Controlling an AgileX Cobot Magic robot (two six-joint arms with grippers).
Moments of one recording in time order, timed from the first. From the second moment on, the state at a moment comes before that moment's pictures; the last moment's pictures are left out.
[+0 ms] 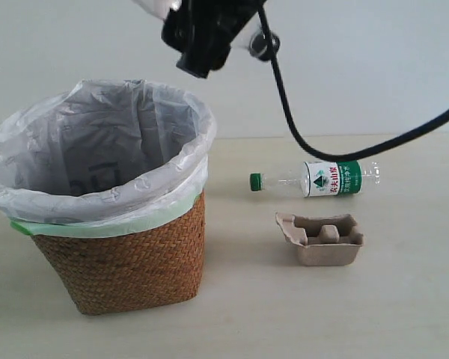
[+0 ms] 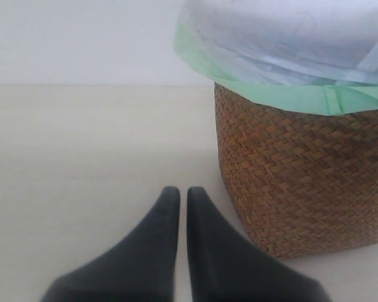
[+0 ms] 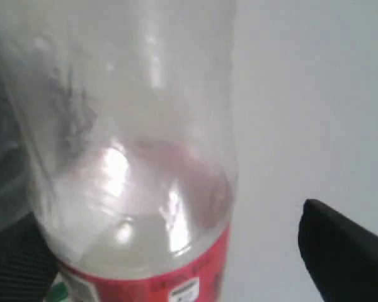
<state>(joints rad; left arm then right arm) -0.01 0.00 0.00 -0.26 0.31 0.24 0.89 1.53 -1.46 -0.92 0.52 0.03</state>
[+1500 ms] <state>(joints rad) -0.01 0.00 0.00 -0.26 0.31 0.24 0.44 1.99 -1.49 -0.58 0.68 0.23</state>
